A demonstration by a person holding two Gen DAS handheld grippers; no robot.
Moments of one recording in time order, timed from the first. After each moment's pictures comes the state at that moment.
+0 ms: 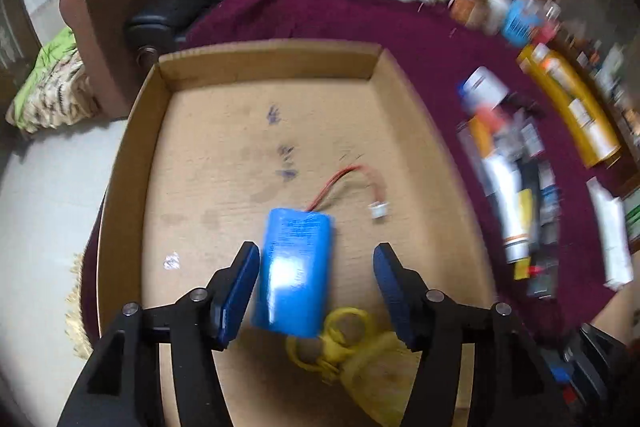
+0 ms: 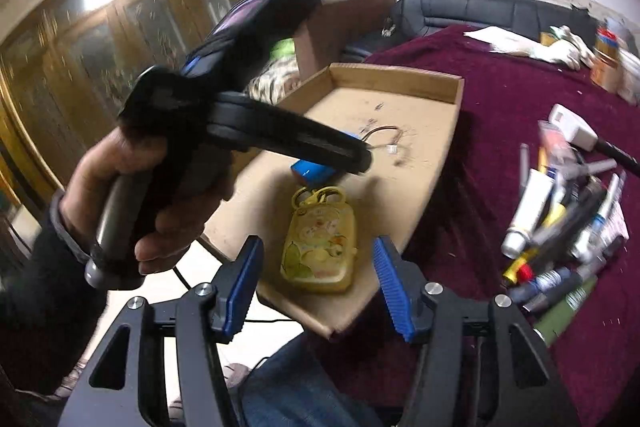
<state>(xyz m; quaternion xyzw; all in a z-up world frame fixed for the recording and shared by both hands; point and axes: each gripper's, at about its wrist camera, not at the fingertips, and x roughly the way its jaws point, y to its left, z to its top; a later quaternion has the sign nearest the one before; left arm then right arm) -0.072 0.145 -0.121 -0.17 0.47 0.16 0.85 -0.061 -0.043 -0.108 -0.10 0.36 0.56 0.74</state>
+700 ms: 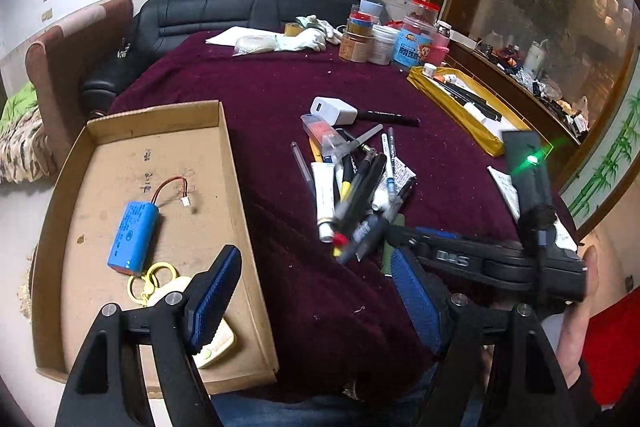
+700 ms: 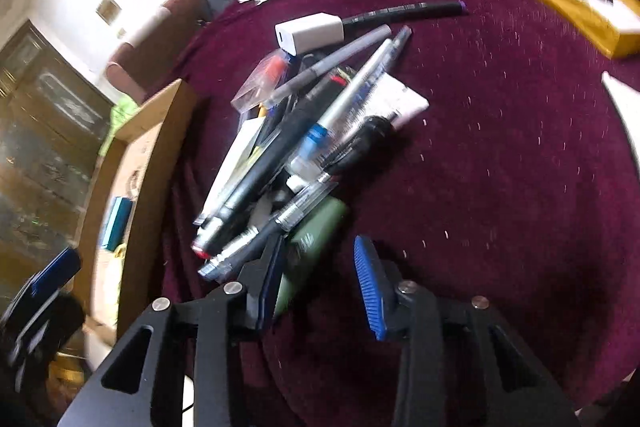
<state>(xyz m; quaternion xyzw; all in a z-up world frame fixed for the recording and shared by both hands) -0.090 0.008 -0.087 -0.13 0.38 0.08 0.91 0.069 -0.138 -0.147 0.01 0.51 0.30 0.81</state>
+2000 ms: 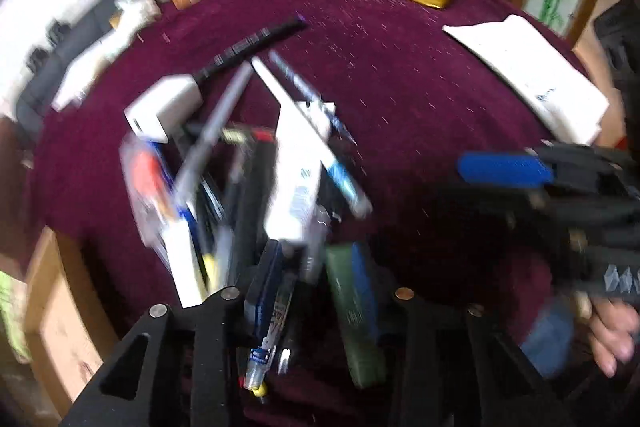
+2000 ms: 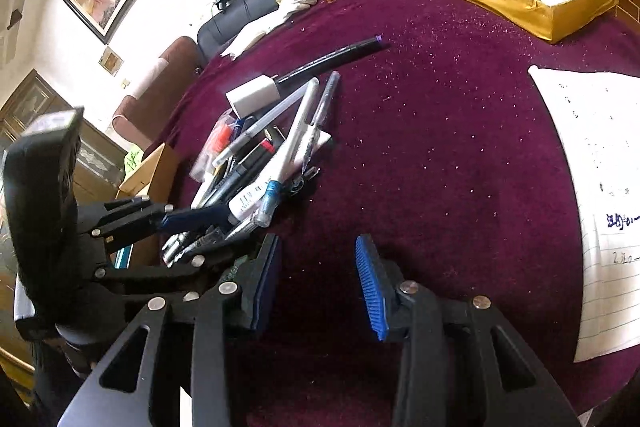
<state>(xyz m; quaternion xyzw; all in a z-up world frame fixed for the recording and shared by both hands) 0.064 -0.073 -0.141 0.10 0.55 -0.10 0.82 0.100 -0.230 -0.141 0.12 0.48 0.31 0.81</state>
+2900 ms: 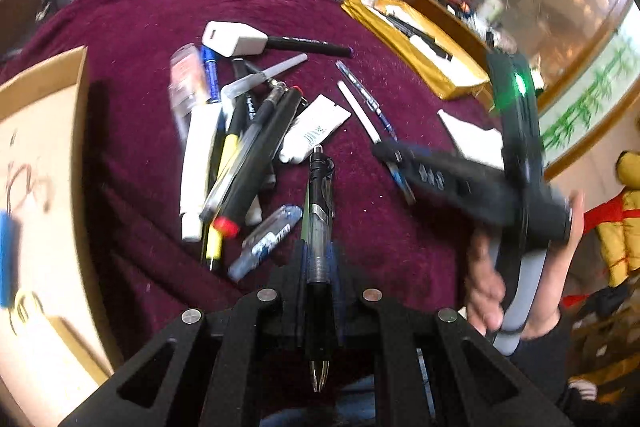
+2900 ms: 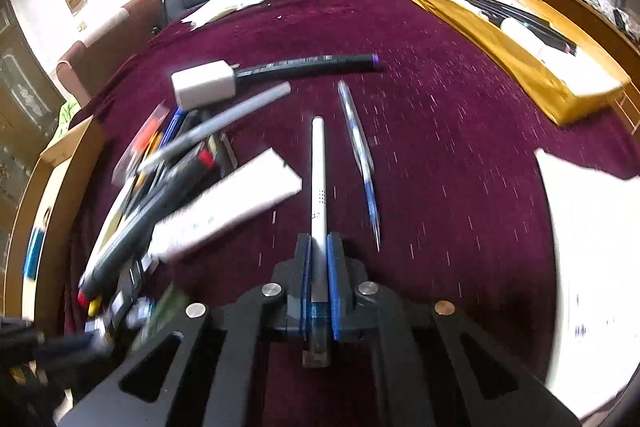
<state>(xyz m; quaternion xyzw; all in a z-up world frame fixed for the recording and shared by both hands) -0.024 -0.023 -0.129 -0.18 0.47 -0.07 0.86 0.126 -0.181 -0.147 -0.04 0.47 0.23 0.85</state>
